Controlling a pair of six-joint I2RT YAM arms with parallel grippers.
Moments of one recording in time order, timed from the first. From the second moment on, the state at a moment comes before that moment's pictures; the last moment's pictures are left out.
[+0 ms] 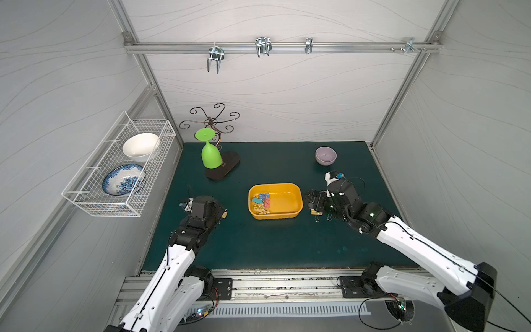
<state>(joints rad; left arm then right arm) -0.20 0.79 0.60 -0.57 -0.05 -1.04 0.80 1.01 0.89 -0.54 0.17 0.76</state>
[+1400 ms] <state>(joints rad) -0.48 2.00 1.69 -1.04 0.08 -0.42 0.73 1.11 0.84 -0.52 -0.05 0.78</state>
